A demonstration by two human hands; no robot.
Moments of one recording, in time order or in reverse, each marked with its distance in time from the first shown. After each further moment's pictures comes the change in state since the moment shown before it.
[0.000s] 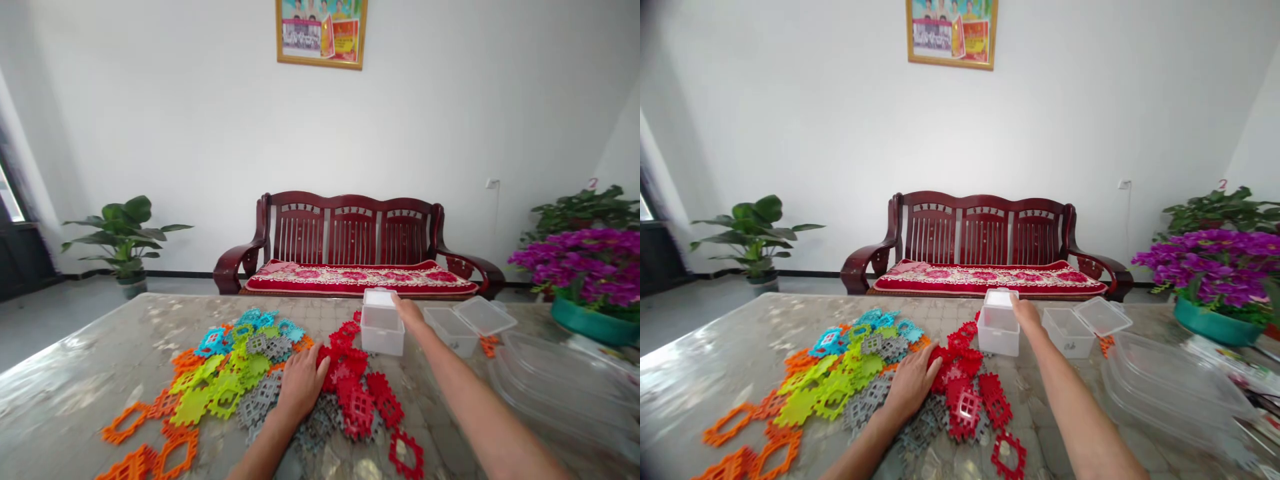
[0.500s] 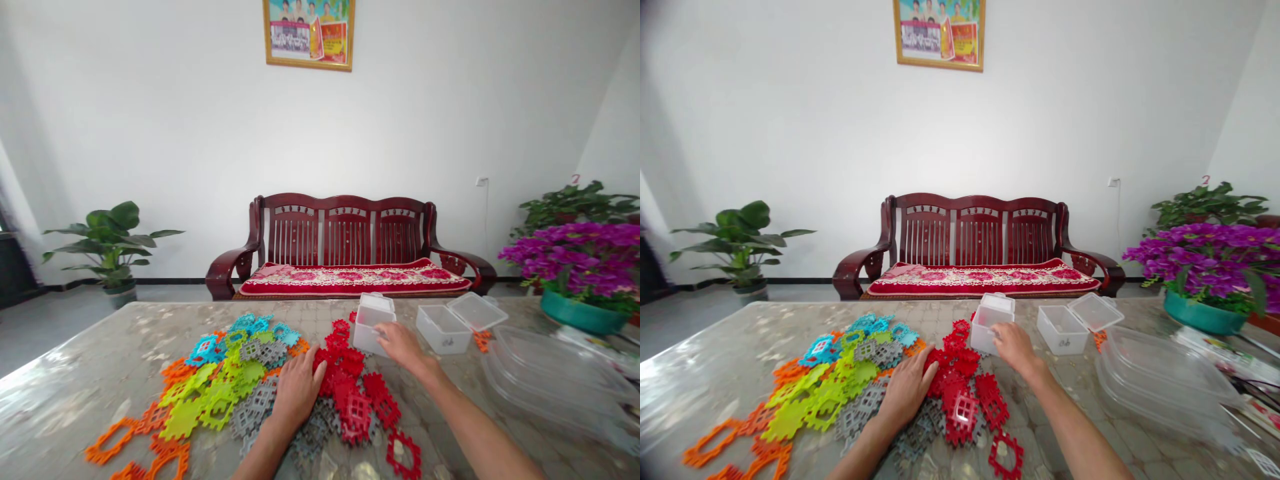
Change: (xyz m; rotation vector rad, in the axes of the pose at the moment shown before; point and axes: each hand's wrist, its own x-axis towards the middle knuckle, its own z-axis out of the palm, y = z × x) left_hand -0.001 0.000 0.001 0.014 -0.015 0.016; right_hand -0.086 0.011 0.013 -0.334 -0.084 -0.524
